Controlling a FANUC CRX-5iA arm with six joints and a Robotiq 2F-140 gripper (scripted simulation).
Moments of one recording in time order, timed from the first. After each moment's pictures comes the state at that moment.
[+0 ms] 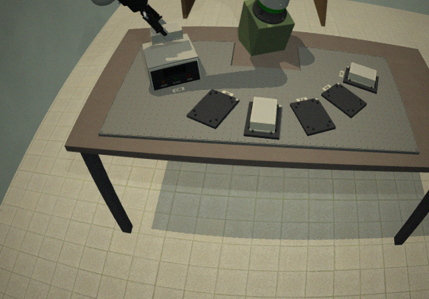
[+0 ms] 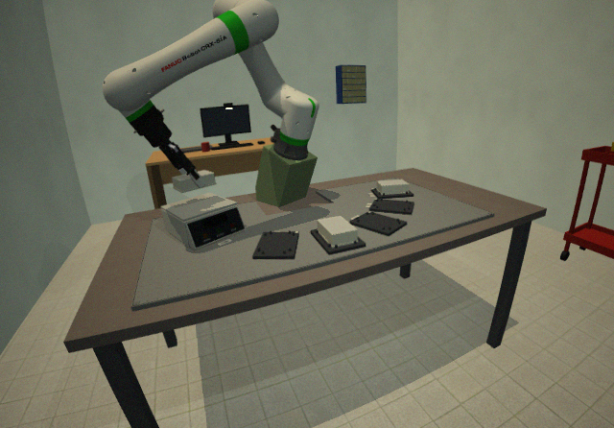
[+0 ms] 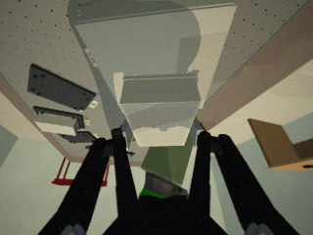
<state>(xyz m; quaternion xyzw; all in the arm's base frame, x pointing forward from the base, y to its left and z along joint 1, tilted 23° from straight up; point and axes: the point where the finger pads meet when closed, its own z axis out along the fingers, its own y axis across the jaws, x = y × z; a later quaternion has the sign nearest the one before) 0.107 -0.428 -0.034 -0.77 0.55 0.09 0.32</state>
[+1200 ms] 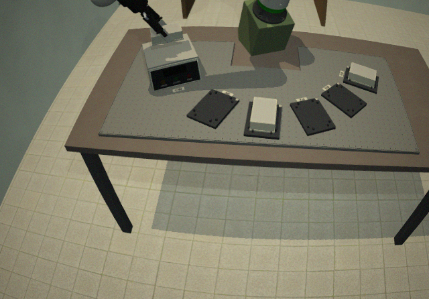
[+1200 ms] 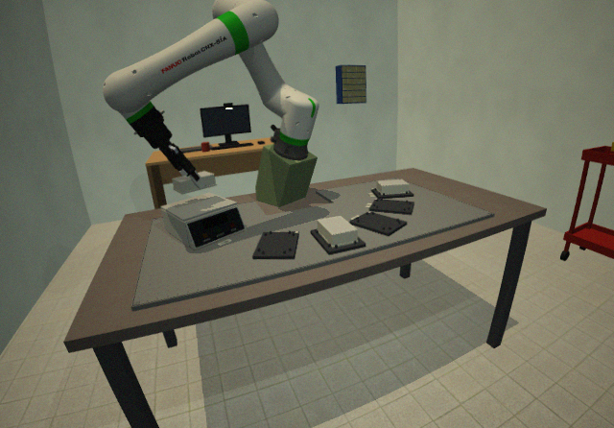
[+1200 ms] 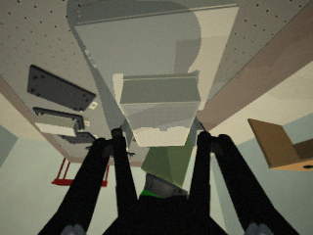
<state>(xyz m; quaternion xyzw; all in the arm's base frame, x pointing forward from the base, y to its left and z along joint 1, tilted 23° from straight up) 0.110 -0.427 -0.037 -0.77 0.55 0.09 0.32</state>
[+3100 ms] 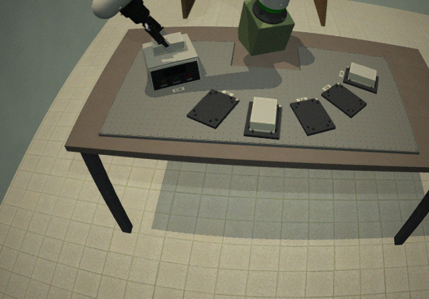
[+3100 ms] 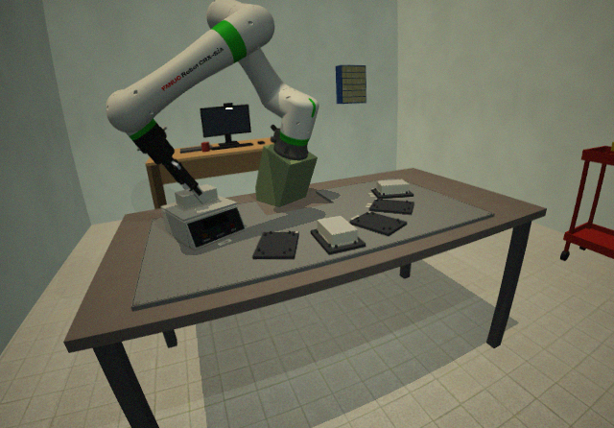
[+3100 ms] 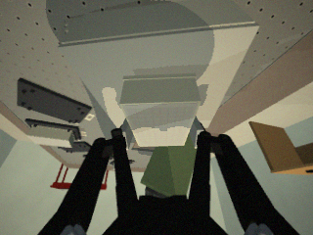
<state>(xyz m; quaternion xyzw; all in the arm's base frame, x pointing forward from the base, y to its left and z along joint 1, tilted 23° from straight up) 0.129 -0.421 -0.084 -0.77 0.55 0.09 0.32</state>
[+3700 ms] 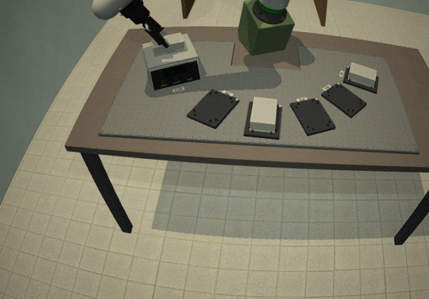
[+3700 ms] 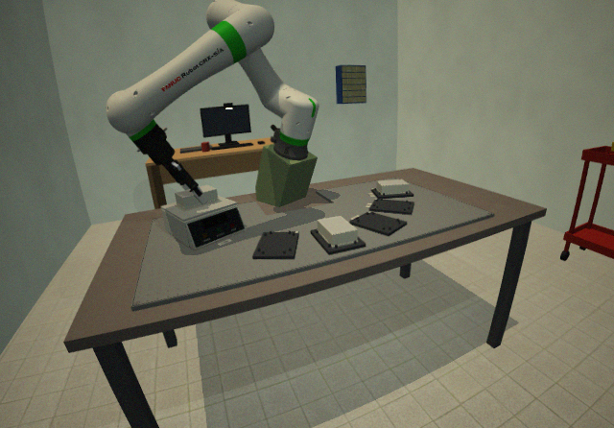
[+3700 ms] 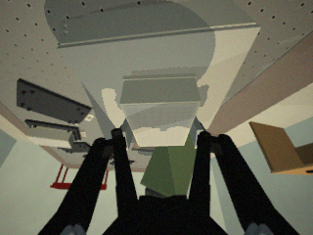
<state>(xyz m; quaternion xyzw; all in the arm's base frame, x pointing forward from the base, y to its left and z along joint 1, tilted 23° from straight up) 0.130 -0.421 -0.086 -0.77 0.55 0.09 0.32</state>
